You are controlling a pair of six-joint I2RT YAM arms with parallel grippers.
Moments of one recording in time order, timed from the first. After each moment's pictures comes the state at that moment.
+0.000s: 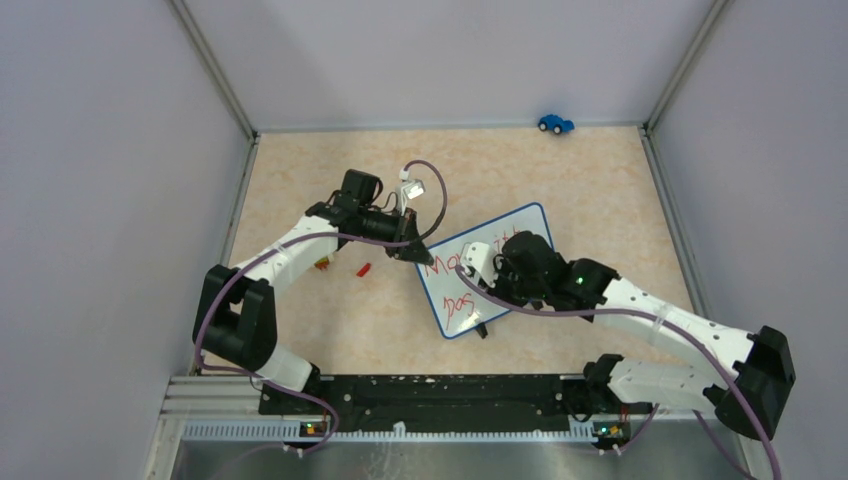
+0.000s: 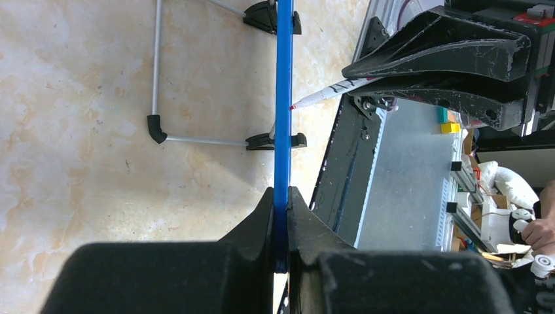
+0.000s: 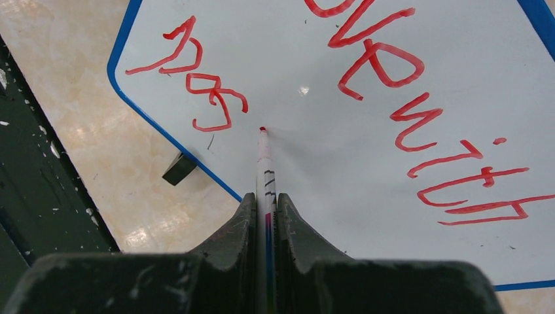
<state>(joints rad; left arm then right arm) -0.39 1.52 1.07 -0.41 1.00 -0.06 0.89 1.06 0.84 -0.61 -0.03 -0.39</state>
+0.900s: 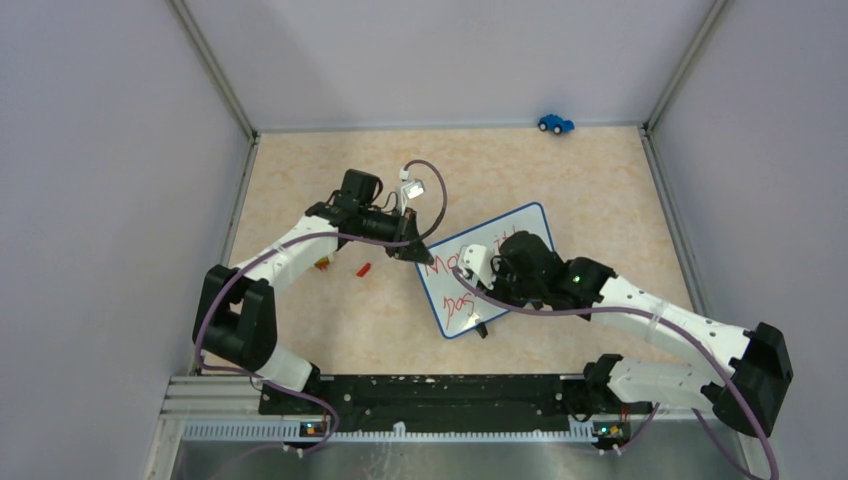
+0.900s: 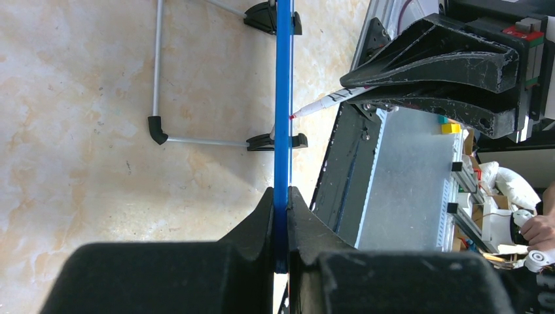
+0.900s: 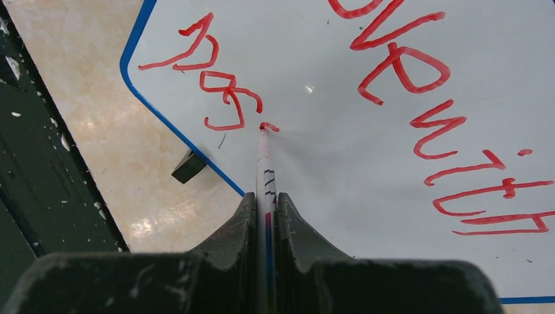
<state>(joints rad) -0.39 1.52 1.07 -0.41 1.00 -0.06 0.90 1.08 0.85 -0.62 -0.06 -0.40</state>
